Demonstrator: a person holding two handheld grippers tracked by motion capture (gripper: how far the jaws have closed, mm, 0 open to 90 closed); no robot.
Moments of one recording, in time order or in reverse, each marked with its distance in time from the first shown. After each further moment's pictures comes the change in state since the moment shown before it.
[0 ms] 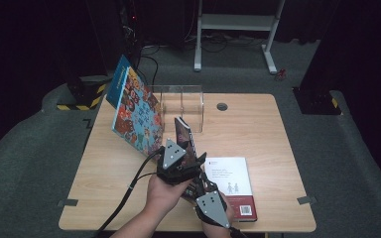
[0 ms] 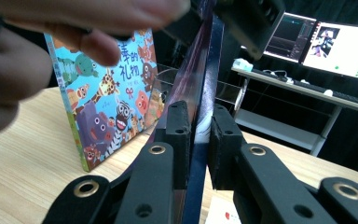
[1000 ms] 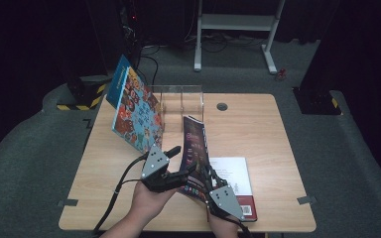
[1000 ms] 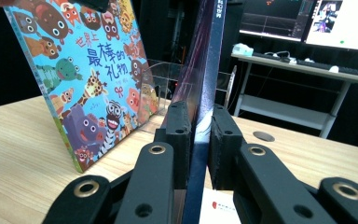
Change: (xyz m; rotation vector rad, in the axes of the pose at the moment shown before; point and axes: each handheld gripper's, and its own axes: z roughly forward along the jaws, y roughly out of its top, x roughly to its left) left arm 0.015 -0.004 -0.040 -0.060 -0.123 0.031; right arm -0.027 0.001 0.000 0.035 0.007 0.097
